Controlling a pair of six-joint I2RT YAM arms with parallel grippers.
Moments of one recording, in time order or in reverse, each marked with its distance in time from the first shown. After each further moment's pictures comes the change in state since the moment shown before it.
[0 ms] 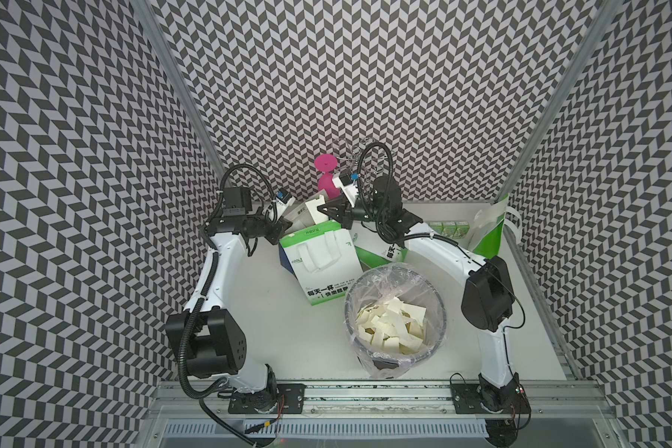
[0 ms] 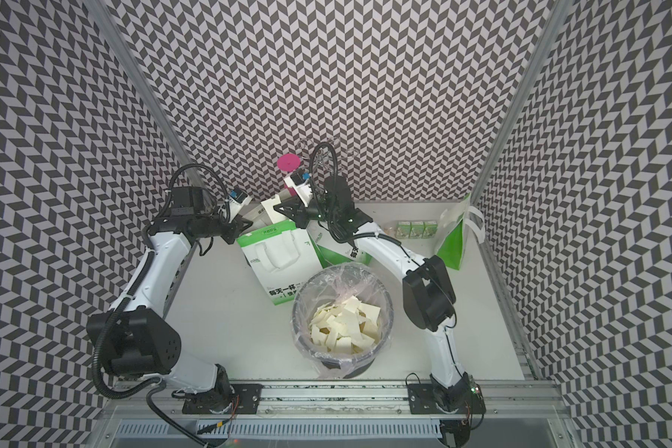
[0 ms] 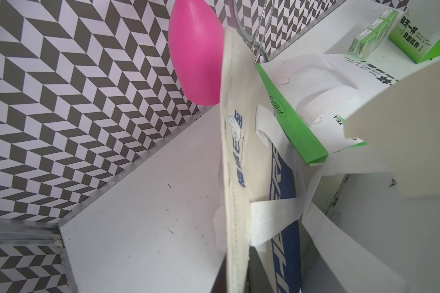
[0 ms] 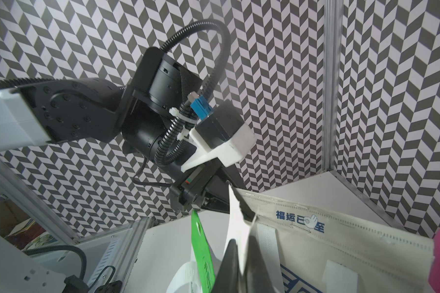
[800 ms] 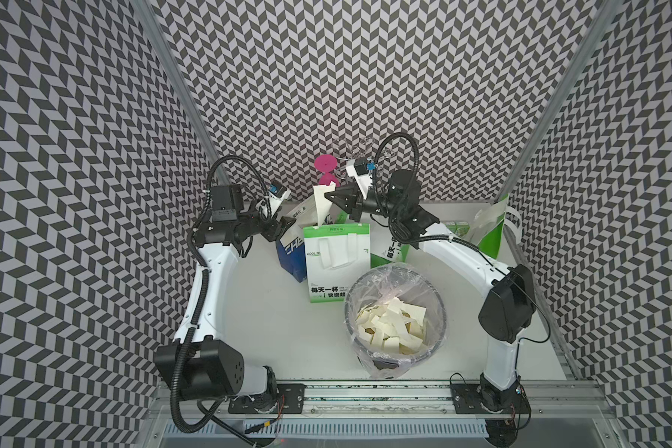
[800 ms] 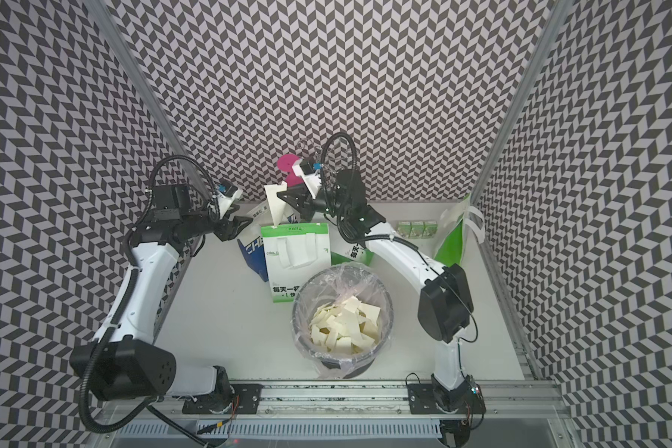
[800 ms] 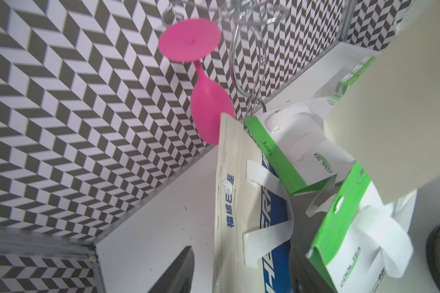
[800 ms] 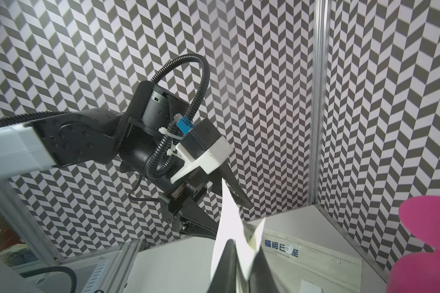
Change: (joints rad) left arm 0.000 -0.149 0.029 0.017 0.045 -0.038; right arm -0.011 -0.168 -0.078 0.073 0.049 -0.003
